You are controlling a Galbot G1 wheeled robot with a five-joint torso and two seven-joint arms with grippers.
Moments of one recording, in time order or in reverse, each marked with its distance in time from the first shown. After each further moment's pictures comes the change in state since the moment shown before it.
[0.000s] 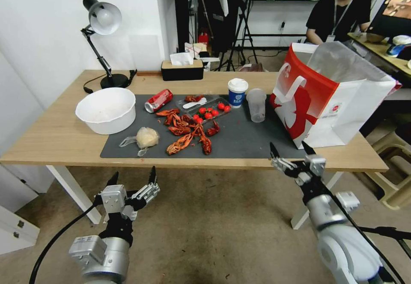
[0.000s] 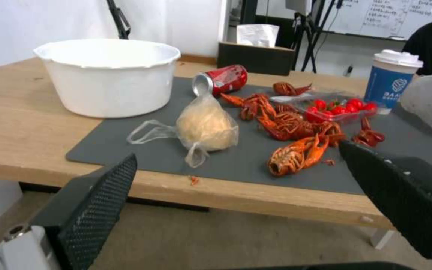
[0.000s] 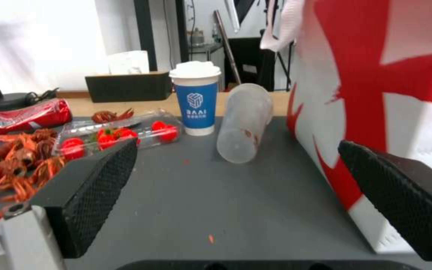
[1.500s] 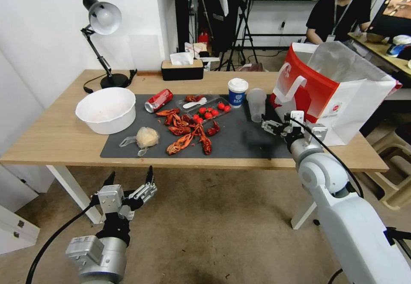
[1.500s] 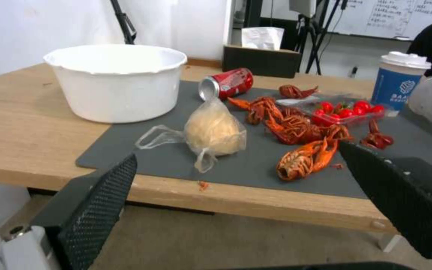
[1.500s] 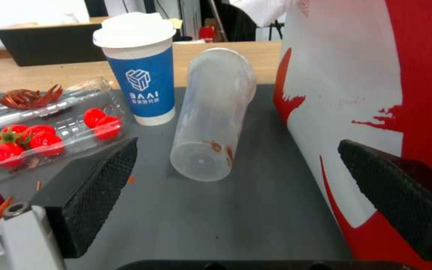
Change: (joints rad) left arm 0.000 -0.006 -0.013 0.000 0.006 -0.001 -0.004; right arm 0.386 -0.056 -0.105 -0.189 0.176 -0.252 0.146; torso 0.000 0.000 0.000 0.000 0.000
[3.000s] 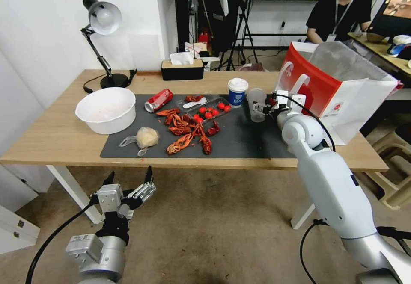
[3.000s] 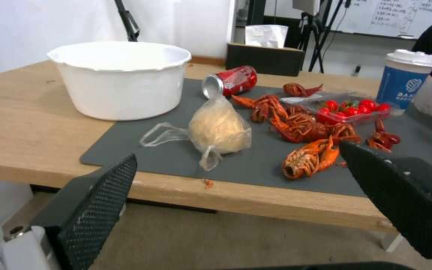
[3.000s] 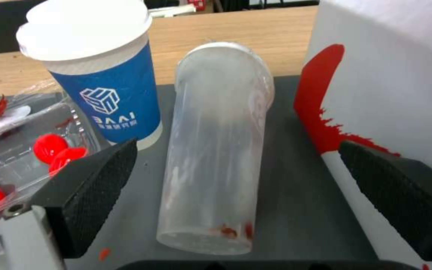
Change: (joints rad) left arm -0.012 0.024 -0.013 0.003 -0.027 0.005 -0.016; right arm 0.445 0.040 -0.172 -0.371 0.157 -0.286 0.161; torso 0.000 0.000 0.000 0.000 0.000
